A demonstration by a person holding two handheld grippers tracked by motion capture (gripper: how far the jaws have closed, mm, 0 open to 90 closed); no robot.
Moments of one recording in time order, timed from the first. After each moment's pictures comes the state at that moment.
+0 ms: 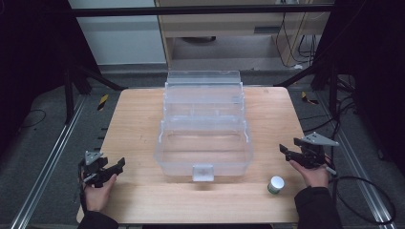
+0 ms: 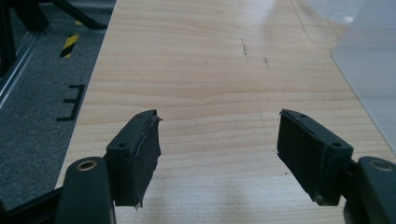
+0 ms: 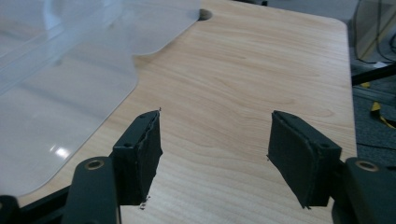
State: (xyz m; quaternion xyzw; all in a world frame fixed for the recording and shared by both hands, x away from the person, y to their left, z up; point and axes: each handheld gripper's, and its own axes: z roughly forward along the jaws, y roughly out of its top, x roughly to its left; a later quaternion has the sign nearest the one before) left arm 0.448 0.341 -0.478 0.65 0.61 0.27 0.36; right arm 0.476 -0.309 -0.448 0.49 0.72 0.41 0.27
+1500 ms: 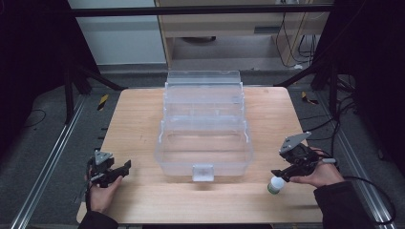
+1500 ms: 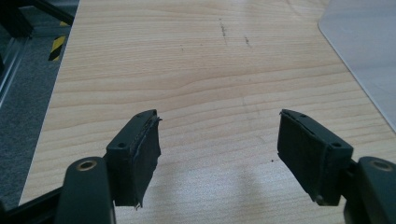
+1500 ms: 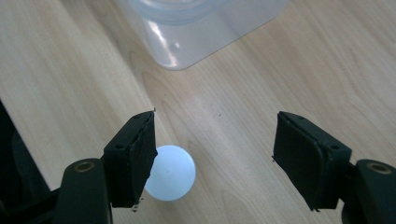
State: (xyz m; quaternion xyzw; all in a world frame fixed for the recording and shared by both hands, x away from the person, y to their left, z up) left arm 0.452 0.325 -0.483 0.69 0.58 0.27 0.34; right arm 0.450 -0.257 -0.384 0.28 0.92 0.23 0.12
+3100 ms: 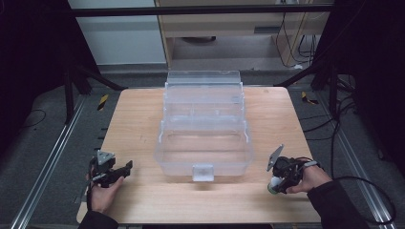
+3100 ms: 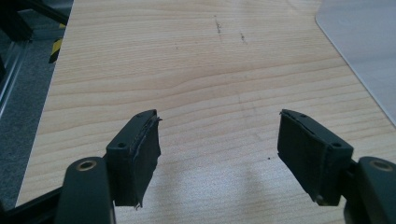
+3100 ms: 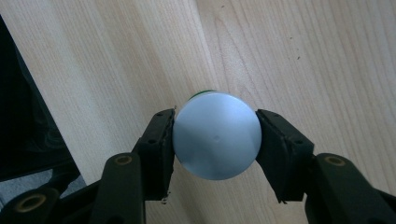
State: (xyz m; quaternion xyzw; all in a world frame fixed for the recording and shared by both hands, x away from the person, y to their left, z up) left arm 0.453 0.321 -0.484 0.70 0.57 0.27 0.33; right arm 0.454 -0.238 -0.434 0.20 0.98 0.09 0.03
